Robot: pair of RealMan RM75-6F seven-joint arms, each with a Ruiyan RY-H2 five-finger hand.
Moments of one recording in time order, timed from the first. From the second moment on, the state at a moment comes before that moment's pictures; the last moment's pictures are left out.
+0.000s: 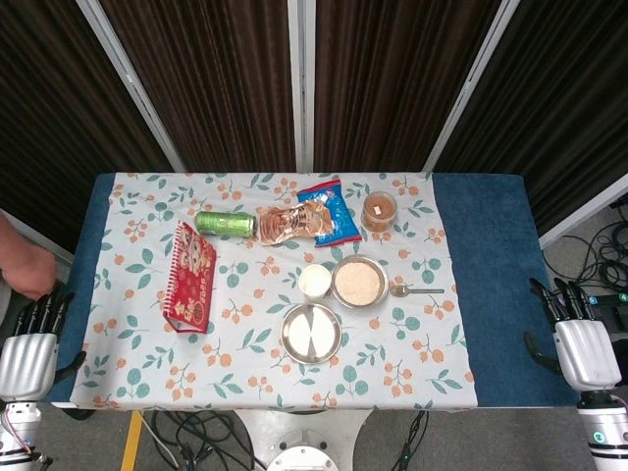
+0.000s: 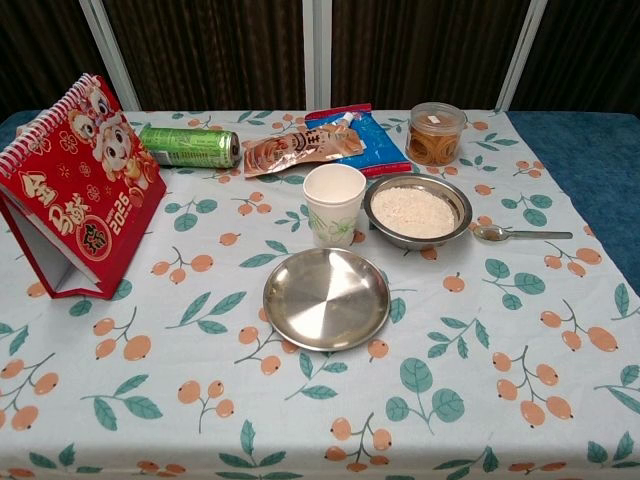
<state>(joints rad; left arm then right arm) -0.02 -1.26 -0.03 -1.54 1.47 1.53 0.19 0.10 -1.08 0.05 -1.63 -1.55 1.47 0.03</state>
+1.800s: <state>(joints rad) -0.02 -1.27 -0.03 -1.53 1.45 1.51 0.18 0.59 -1.59 0.13 -1.06 -1.26 0.84 -0.22</state>
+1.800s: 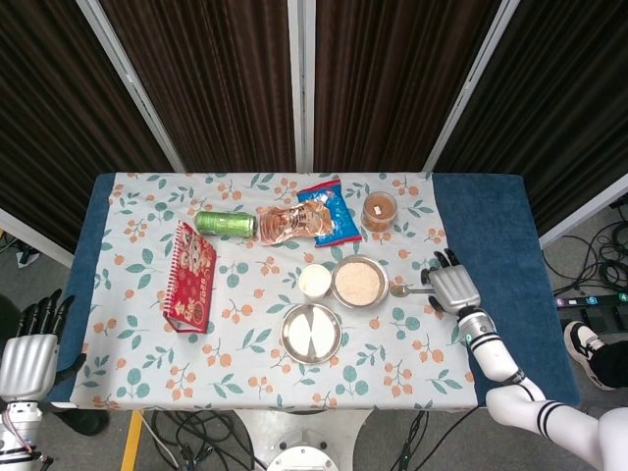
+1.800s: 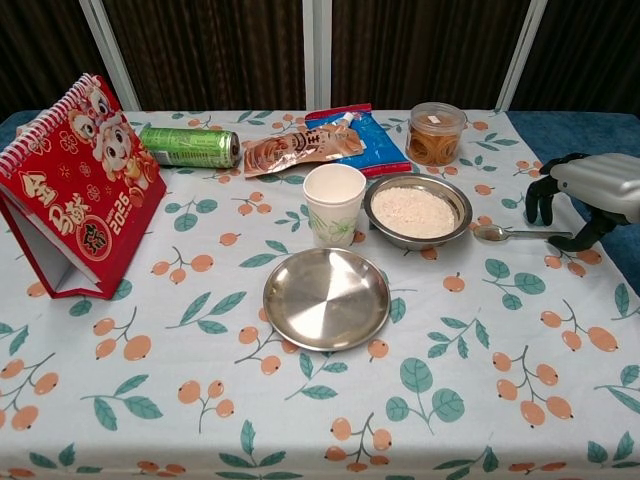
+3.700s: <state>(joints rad) -0.01 -1.28 -0.03 -1.51 1.45 1.52 0.17 0.63 -1.61 0.10 -1.01 -1.28 0.82 -0.19</state>
